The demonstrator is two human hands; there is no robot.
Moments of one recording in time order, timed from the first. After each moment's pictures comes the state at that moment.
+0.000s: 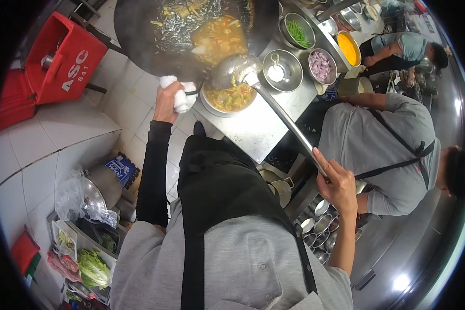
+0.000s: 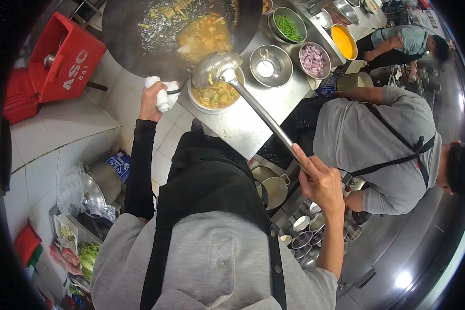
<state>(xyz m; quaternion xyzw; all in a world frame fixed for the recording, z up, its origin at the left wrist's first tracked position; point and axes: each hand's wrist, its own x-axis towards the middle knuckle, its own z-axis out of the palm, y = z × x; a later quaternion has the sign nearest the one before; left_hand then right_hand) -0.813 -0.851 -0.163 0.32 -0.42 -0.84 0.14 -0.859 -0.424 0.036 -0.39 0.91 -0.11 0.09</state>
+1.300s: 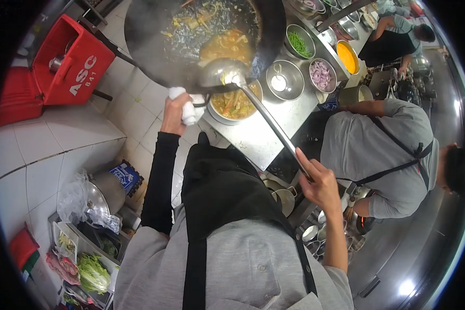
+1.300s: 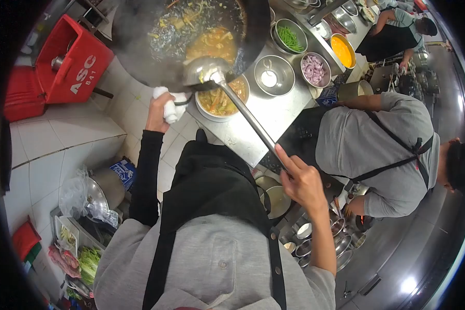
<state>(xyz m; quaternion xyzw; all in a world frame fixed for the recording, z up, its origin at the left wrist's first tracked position) -0.797 -0.846 -0.159 0.32 -0.42 -0.84 0.14 -0.843 -0.455 0.007 -0.37 0.90 -0.20 0.13</state>
